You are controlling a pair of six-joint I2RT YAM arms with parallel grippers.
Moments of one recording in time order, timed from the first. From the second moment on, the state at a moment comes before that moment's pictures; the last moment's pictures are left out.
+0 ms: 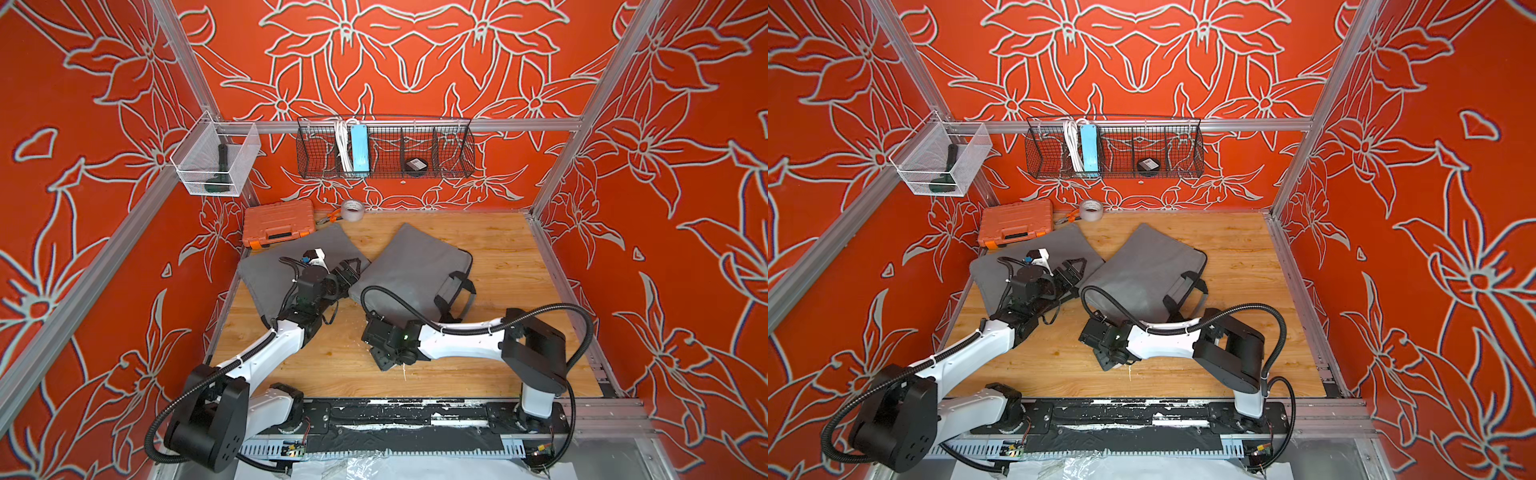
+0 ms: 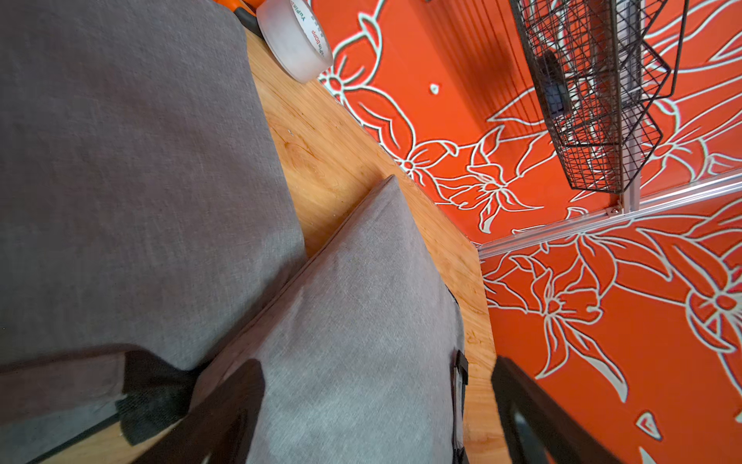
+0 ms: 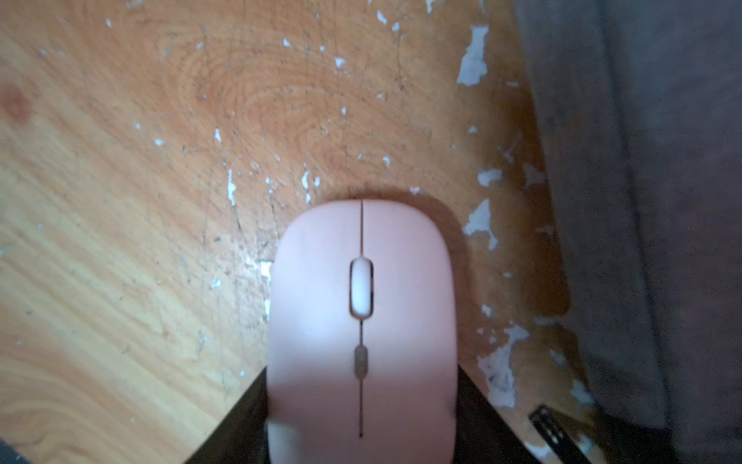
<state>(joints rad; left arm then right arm) -0.26 1.19 0.54 0.32 0.10 -0.93 1.21 1.80 1.12 -0.52 0.19 0.59</state>
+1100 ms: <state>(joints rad) -0.95 2.27 1.80 -0.48 -0.33 -0.44 0.20 0.89 0.53 -0.65 0.01 0.75</state>
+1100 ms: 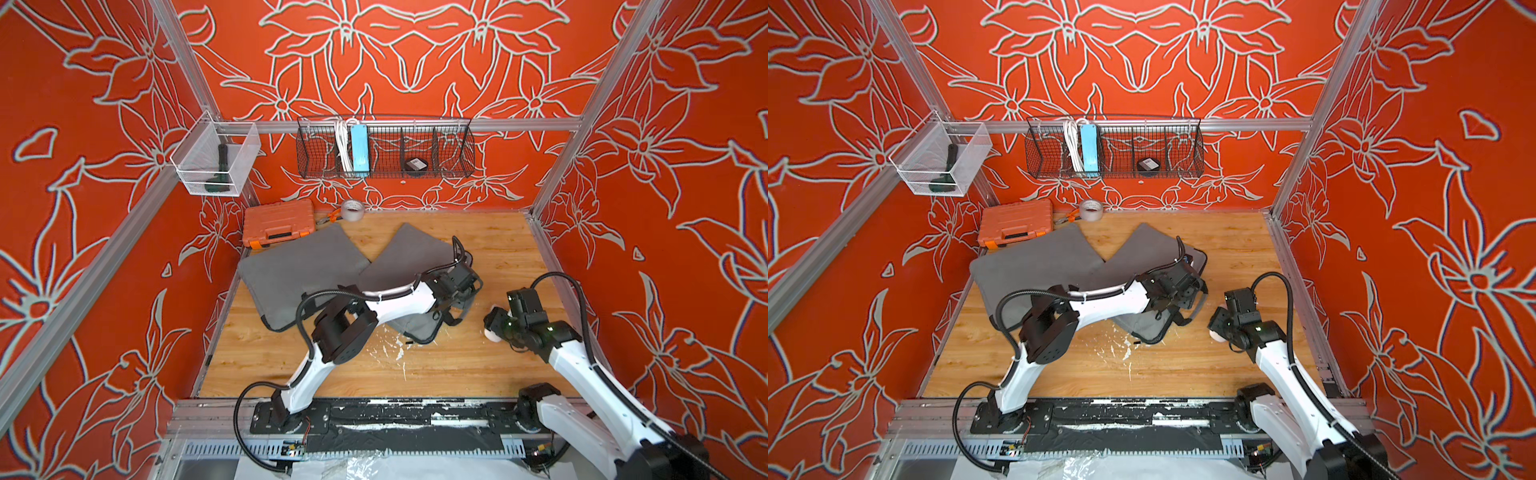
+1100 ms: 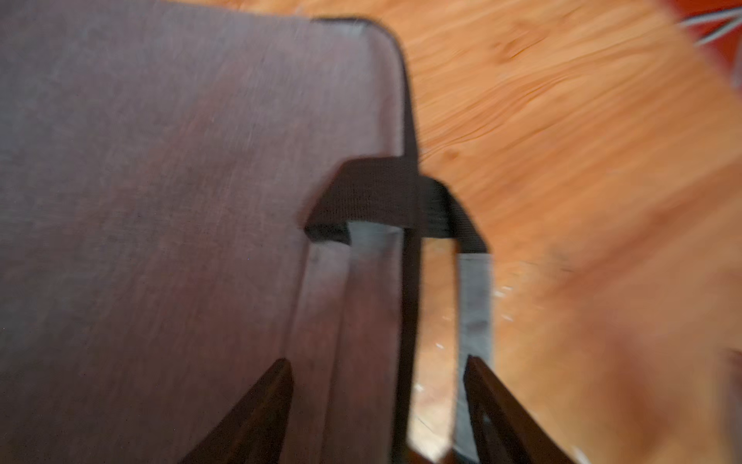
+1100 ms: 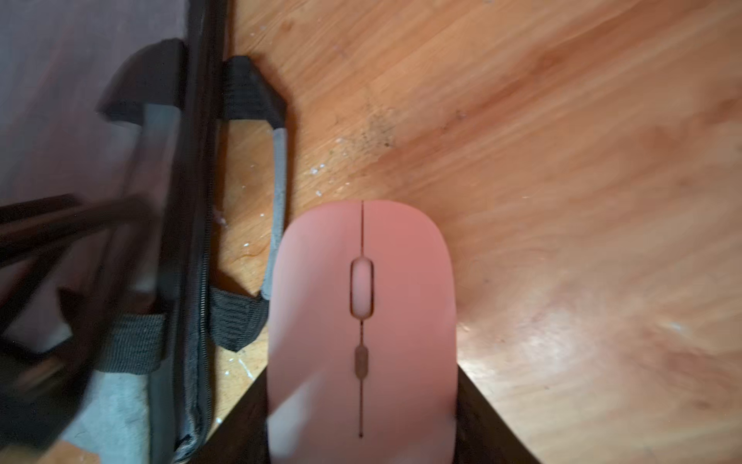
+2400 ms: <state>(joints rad) -0.94 2.12 1.81 -0.58 -0.36 -0.47 0.20 1.30 0.64 -0.33 -0.21 0.79</state>
